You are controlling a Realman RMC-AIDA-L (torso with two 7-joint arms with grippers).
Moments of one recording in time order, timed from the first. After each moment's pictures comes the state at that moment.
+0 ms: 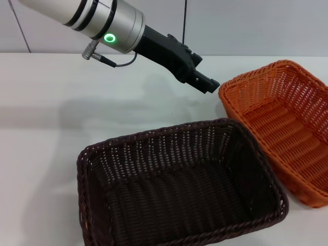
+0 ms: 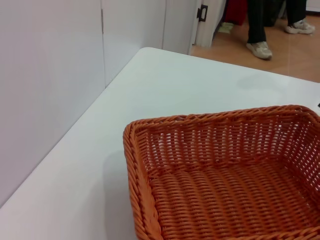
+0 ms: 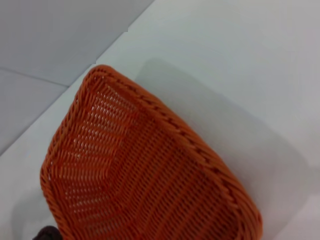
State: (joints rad) left arm -1.08 -2.02 -2.15 -0.78 2.28 -1.38 1.18; right arm 0.50 1.72 -0.15 -0.83 -2.62 -1.86 2.55
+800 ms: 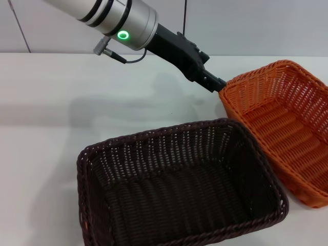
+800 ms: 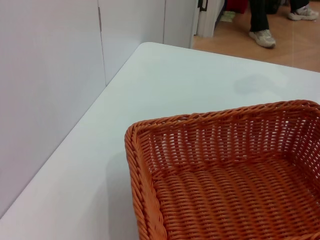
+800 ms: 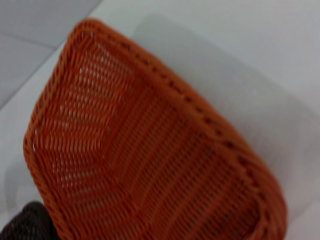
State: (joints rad) left arm -1.14 -2.03 -2.14 -0.73 2.31 -1.34 1.18; right arm 0.53 1.73 -0.28 -0.67 -2.62 -1.76 2.54
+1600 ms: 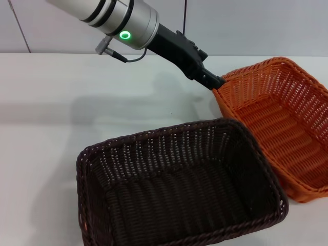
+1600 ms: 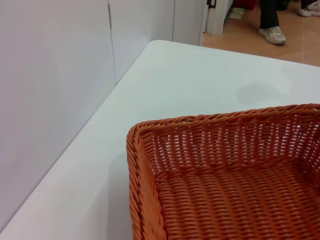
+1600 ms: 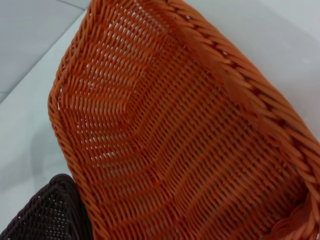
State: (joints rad) left arm -1.15 -2.03 -2.13 -0.70 2.31 -1.29 1.19; right arm 0.58 1.75 -0.31 -0.61 -2.60 -1.75 2.53
